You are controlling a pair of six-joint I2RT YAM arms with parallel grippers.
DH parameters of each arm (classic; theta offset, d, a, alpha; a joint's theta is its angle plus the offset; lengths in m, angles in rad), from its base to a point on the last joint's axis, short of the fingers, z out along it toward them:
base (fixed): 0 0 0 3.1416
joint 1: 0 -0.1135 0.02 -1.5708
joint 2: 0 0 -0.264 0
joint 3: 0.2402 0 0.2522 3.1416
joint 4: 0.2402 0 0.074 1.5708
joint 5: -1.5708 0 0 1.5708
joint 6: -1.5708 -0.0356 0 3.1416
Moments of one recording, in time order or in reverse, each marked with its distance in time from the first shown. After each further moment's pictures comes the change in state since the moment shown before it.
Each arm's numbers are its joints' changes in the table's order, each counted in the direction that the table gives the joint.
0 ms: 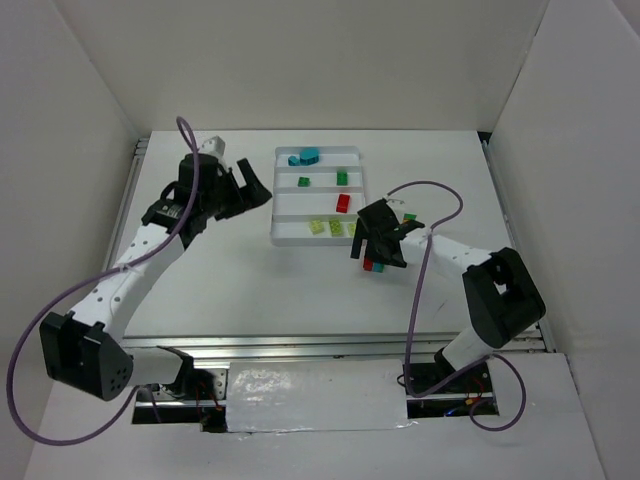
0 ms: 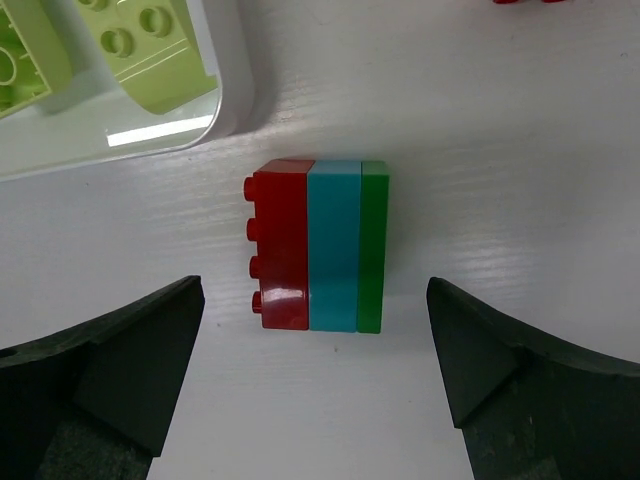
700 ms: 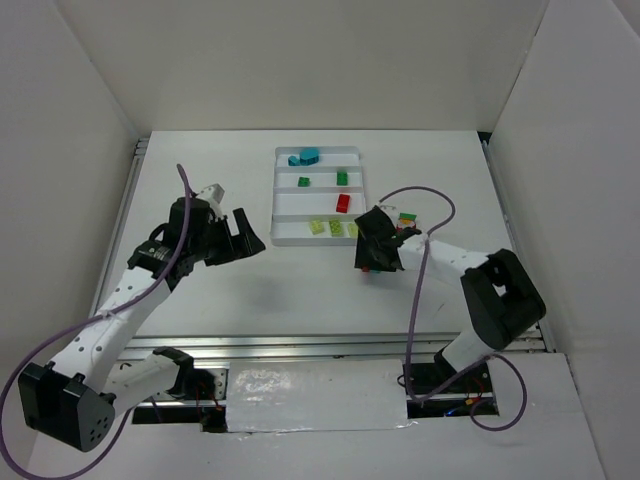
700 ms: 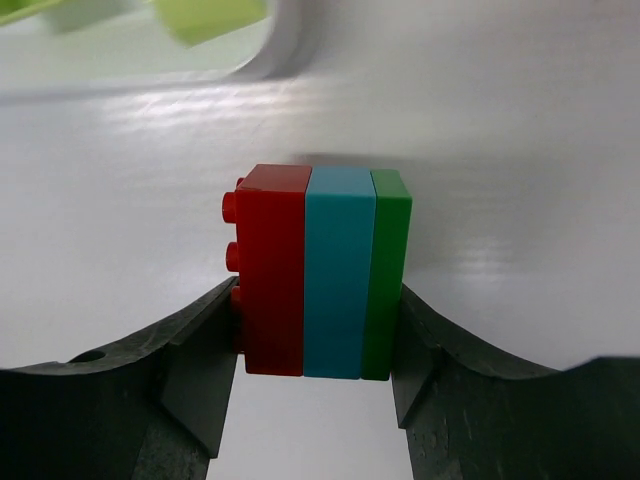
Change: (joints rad) left arm 0.027 0.300 -0.336 0.172 -0.083 -0.050; right arm -0.022 -0.031 -0.039 -0.056 0.041 0.056
